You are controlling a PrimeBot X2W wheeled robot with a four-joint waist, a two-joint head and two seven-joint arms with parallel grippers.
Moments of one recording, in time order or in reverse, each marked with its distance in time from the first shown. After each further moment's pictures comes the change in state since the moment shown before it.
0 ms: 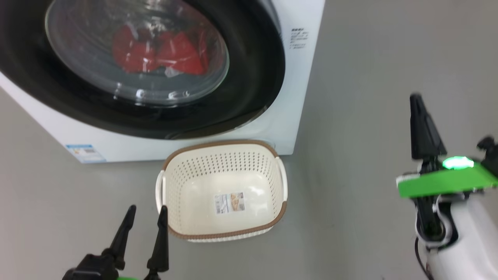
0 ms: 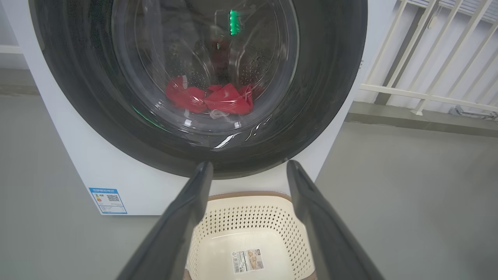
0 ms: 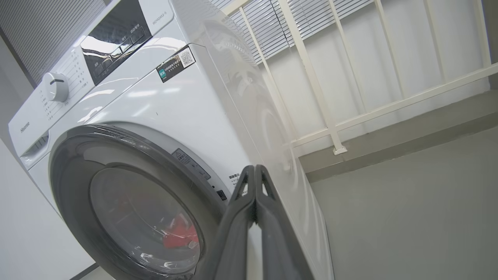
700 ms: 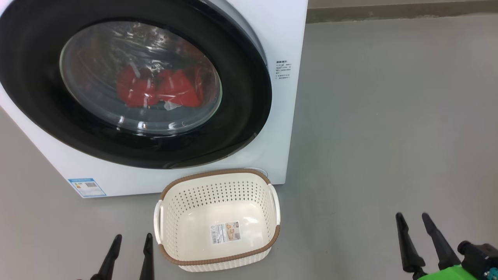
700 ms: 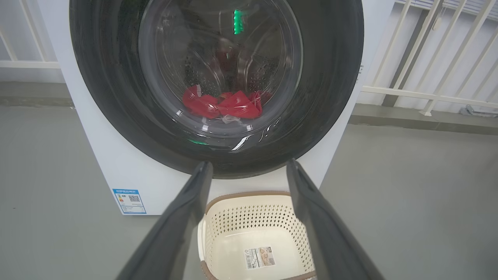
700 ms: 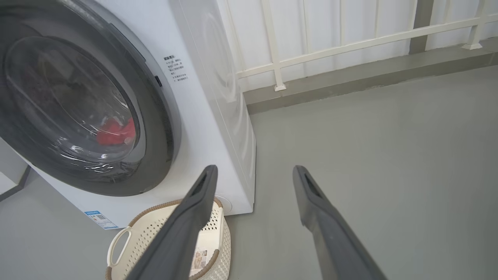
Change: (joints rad) left arm 0.092 -0.001 0.072 0.024 0.028 -0.019 0.000; right arm 0.389 0.016 -0.069 0.060 -0.239 0.000 0.007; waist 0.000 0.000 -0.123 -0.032
